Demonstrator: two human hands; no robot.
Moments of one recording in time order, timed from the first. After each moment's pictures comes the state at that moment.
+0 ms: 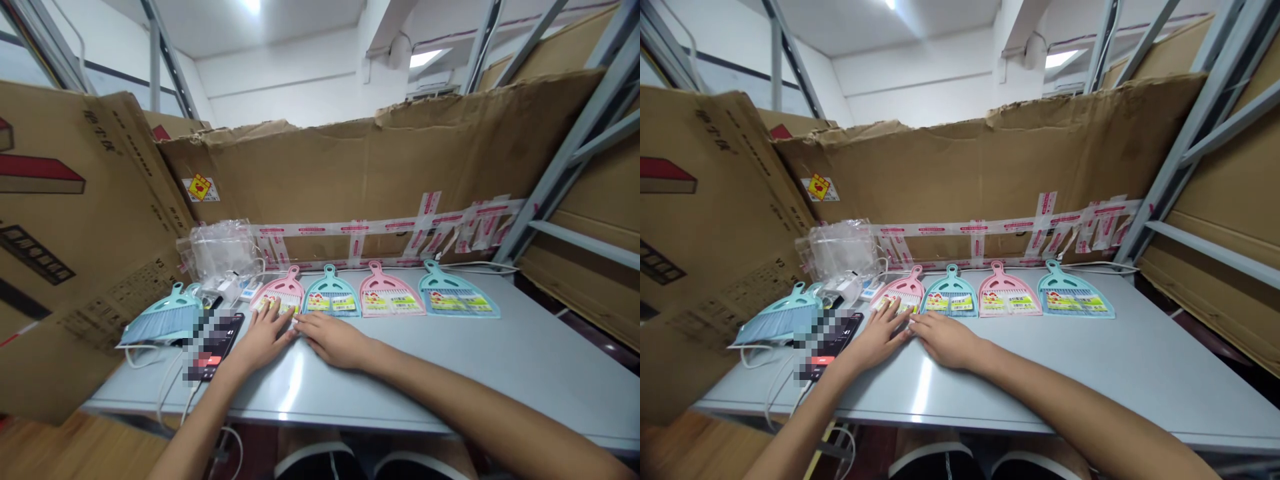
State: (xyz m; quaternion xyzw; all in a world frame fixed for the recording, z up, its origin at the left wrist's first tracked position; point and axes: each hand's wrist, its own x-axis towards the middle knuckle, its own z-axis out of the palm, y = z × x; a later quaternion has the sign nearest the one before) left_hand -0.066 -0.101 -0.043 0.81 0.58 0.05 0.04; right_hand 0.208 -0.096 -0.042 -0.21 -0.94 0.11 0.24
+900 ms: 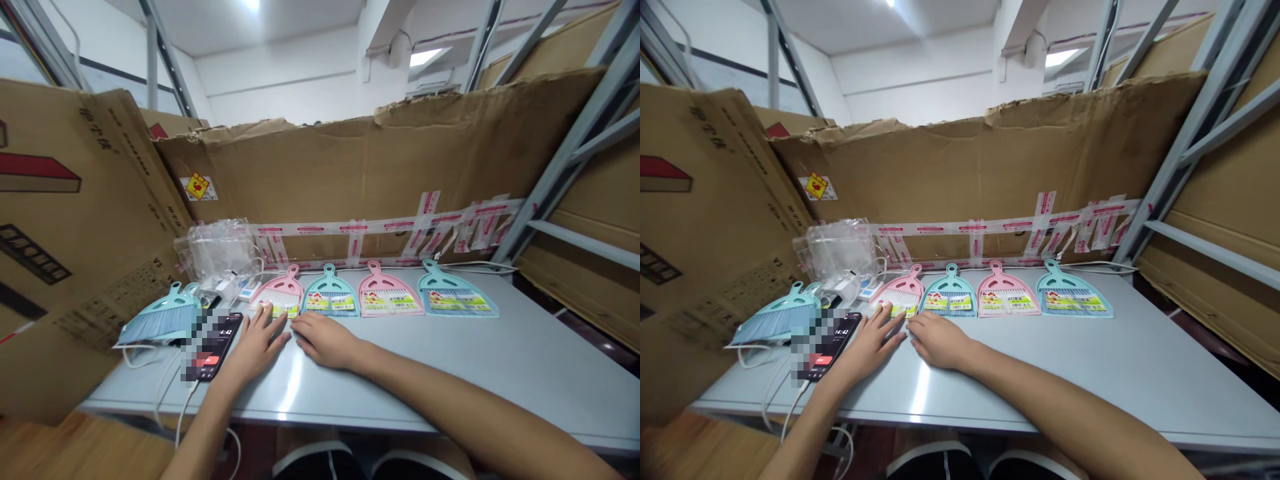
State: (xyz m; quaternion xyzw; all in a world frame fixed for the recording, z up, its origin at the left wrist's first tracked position) left_hand -0.076 -0.121 -0.054 0.81 0.58 0.12 0.00; right_hand 0.188 -0.092 -0.052 -0.23 -0.93 0.11 0.27
